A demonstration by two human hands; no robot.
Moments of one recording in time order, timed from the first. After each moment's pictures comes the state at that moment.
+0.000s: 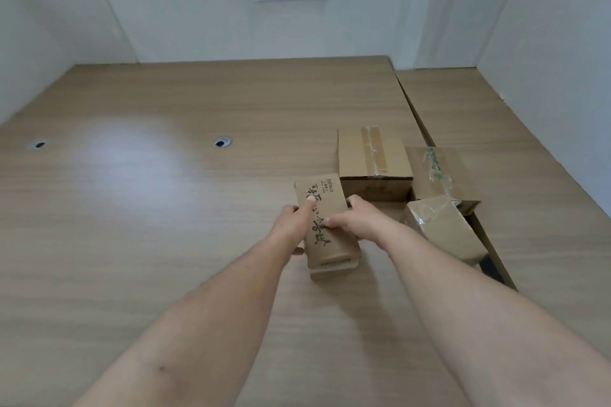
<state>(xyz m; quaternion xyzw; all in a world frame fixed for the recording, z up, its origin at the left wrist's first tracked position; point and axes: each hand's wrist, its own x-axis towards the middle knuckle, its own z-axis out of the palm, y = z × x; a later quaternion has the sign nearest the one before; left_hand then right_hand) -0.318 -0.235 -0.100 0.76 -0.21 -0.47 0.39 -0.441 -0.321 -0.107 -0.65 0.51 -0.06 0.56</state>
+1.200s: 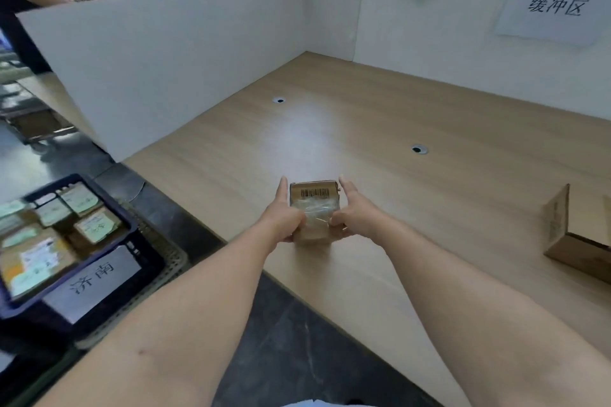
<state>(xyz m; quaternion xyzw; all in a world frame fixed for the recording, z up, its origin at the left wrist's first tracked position) -0.121 0.084 -0.051 0.79 -0.07 -0.32 0.52 -0.184 -0.062 -0.057 -0.80 0.26 0.07 0.54</state>
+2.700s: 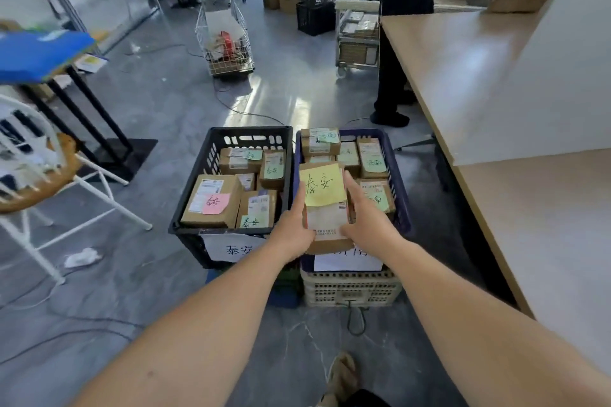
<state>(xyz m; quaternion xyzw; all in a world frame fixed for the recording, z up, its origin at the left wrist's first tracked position) 0.062 0.599 -0.128 0.84 0.24 -0.09 0.47 0.138 0.453 -0.126 -0.88 -0.23 0.21 0.35</state>
